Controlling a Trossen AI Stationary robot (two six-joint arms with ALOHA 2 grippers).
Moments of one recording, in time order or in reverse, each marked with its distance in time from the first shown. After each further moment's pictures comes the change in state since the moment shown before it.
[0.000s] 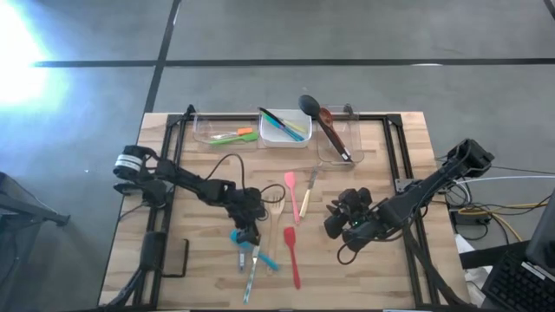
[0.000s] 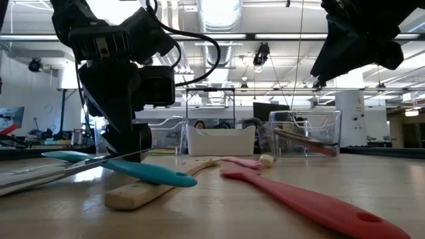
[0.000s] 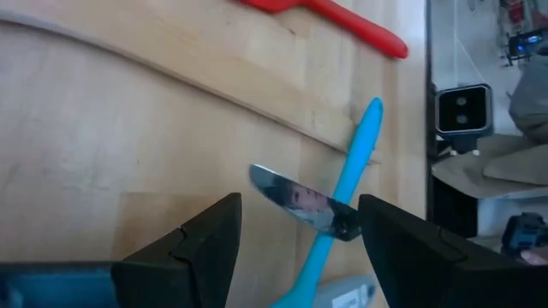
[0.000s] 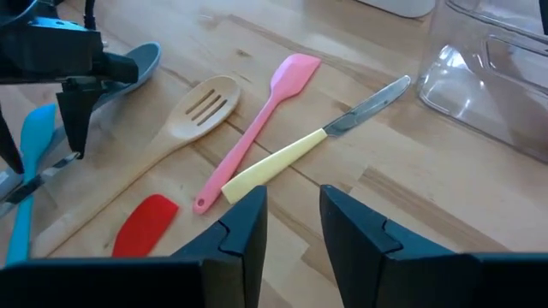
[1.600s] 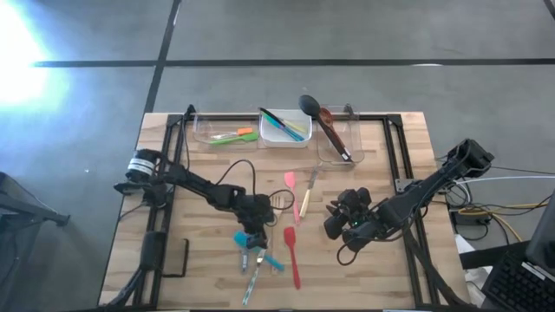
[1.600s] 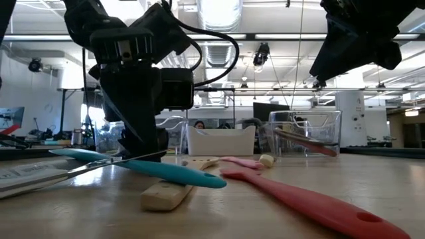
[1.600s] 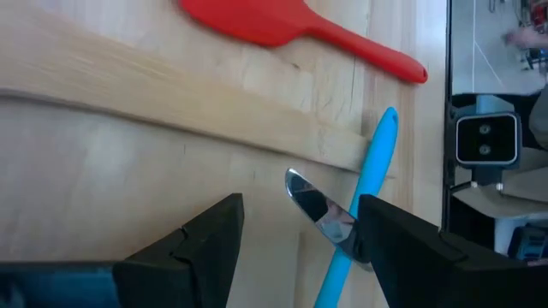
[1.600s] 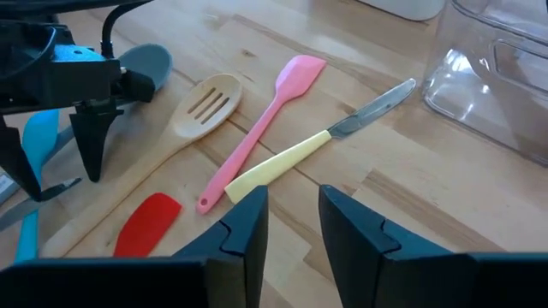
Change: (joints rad) left arm -0.044 0.142 0.125 -0.020 -0.060 -0.038; right arm 0.000 0.000 -0.003 0.018 0.000 -0.028
